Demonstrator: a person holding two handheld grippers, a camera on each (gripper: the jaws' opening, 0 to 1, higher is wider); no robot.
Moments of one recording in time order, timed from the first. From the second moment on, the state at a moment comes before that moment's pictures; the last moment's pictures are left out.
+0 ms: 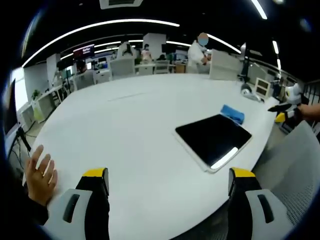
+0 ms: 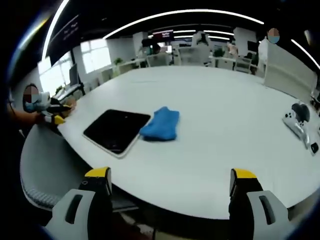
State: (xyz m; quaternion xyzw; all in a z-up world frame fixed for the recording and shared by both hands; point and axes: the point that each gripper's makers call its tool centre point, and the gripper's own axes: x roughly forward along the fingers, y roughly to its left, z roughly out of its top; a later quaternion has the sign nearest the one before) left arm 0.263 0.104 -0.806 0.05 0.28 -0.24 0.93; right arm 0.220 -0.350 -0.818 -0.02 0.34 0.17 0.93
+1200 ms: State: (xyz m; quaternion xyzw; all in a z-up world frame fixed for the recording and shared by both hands) left arm 0.262 0.103 -0.808 0.05 0.29 -0.25 0.92; right arm 0.225 -0.353 -0.818 0.00 0.34 0.16 0.92
